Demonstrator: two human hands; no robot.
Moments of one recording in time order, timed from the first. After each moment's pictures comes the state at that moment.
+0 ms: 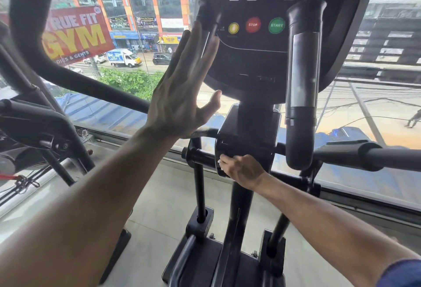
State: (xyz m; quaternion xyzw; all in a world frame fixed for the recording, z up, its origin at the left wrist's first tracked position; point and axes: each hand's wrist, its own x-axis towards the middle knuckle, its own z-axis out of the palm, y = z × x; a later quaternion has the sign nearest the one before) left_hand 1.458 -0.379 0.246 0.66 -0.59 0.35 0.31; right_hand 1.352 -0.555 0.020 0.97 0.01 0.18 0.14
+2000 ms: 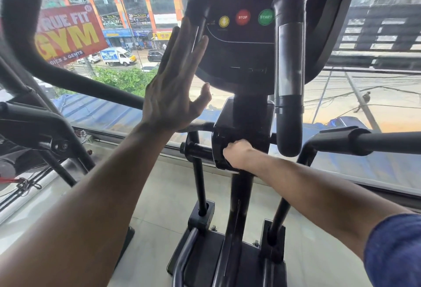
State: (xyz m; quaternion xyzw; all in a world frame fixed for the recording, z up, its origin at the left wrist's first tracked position) left_hand 1.465 -0.379 0.239 0.67 -0.58 0.36 0.29; right_hand 1.374 -0.538 0.070 0.95 -0.17 -0.17 0.18
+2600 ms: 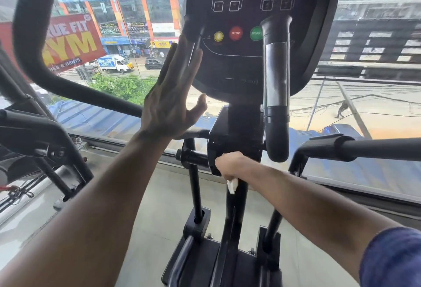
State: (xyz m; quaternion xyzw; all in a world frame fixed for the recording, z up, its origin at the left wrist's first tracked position) left_hand 1.462 -0.376 0.239 0.68 -0.57 0.36 0.27; right_hand 1.364 -0.514 0.086 0.96 -0.17 -0.19 0.10
